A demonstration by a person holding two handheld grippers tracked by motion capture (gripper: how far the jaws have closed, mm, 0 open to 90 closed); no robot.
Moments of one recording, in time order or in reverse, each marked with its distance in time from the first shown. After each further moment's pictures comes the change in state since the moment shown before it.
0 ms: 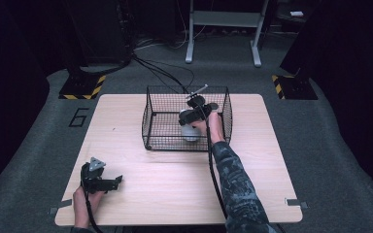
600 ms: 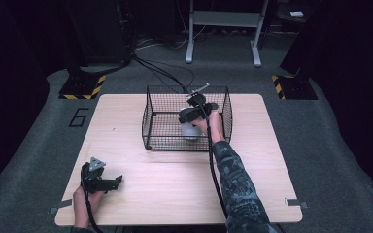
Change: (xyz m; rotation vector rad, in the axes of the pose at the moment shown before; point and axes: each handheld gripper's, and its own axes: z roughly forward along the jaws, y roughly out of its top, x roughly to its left) left arm 0.000 0.000 0.000 -0.007 -0.001 -0.004; right arm 0.001 0.003 -0.008 -0.031 -0.003 -0.008
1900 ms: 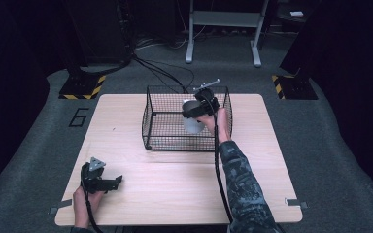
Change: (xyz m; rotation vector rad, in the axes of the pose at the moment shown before) left arm -0.001 0.000 0.000 -0.004 0.001 -0.010; right arm -0.001 -0.001 -0.043 -0.147 0.021 -0.003
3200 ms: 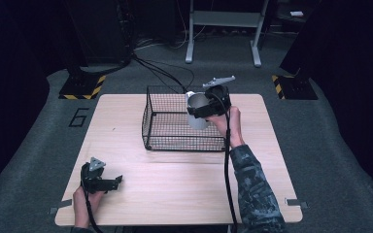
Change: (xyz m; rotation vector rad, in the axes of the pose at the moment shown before) left arm 0.001 0.000 0.000 0.007 -0.001 0.010; right arm 0.021 0.001 -0.076 -0.148 0.003 -0.092
